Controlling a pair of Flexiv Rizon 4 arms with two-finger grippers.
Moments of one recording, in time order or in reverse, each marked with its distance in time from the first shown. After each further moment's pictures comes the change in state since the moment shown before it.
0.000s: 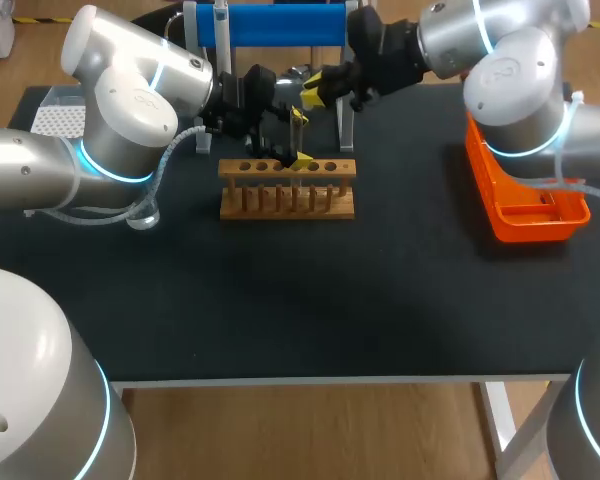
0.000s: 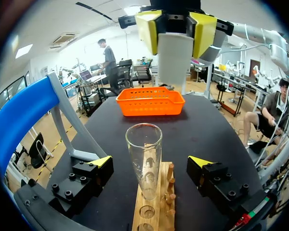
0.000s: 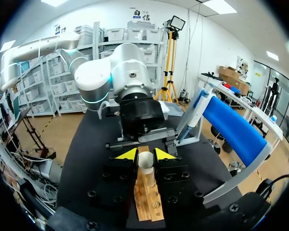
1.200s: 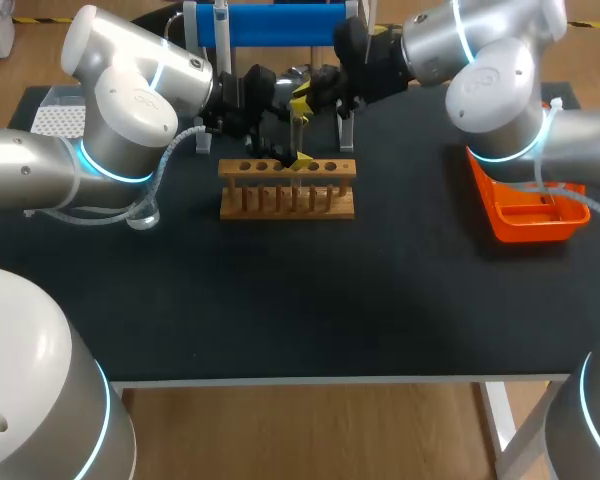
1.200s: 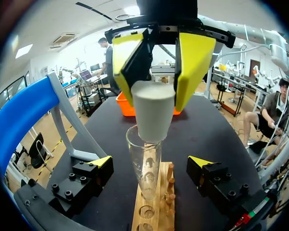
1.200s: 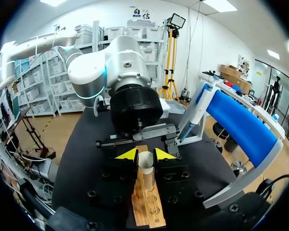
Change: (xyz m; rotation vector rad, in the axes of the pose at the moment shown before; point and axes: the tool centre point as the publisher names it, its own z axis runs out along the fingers) left arm 0.000 0.000 0.000 0.000 0.000 0.000; right arm -0.007 -0.012 0.026 0.005 0.011 0.004
